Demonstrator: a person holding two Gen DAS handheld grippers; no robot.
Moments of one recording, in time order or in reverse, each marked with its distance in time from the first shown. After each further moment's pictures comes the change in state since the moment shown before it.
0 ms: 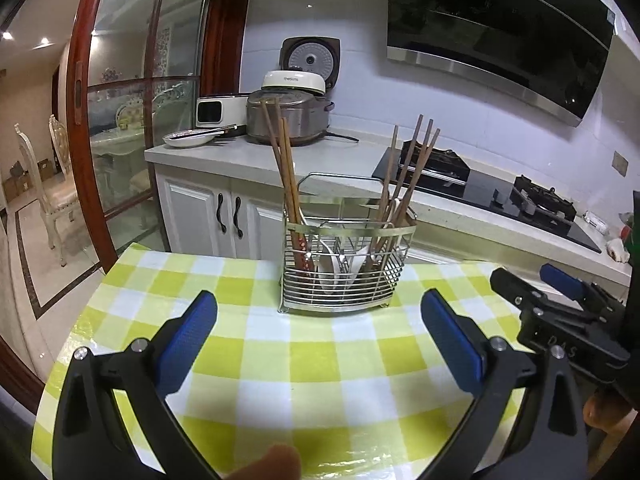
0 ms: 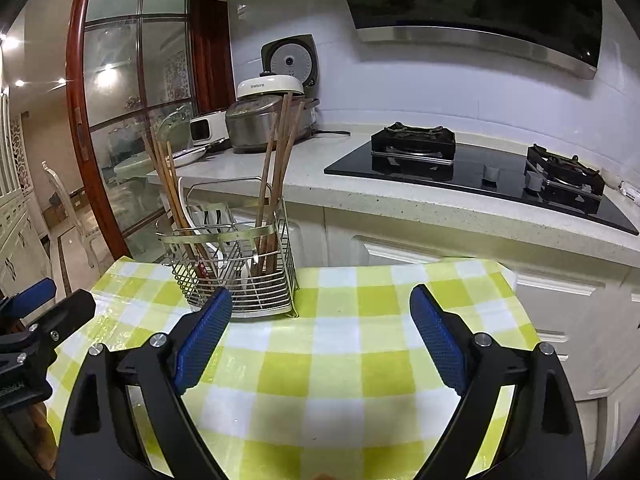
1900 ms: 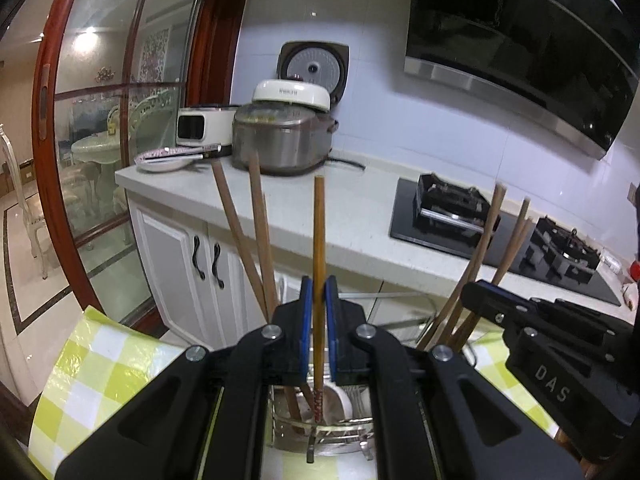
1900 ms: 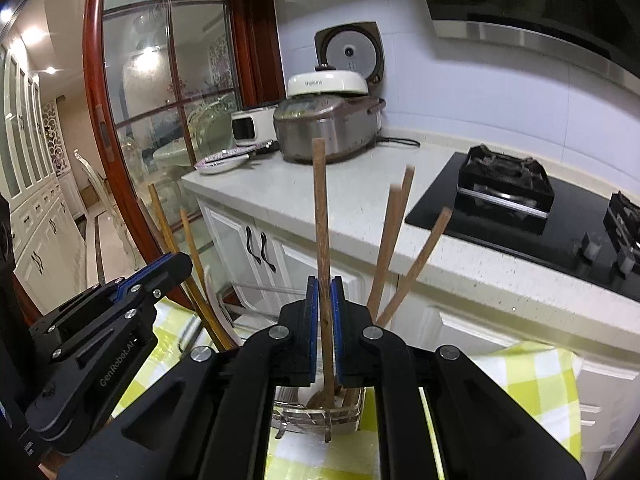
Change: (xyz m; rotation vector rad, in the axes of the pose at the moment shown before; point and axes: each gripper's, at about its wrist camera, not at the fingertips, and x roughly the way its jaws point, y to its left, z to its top) left arm 0.149 0.016 0.107 -0.030 -0.027 -0.022; right arm 0.126 0.064 0.123 -0.072 0.071 0.165
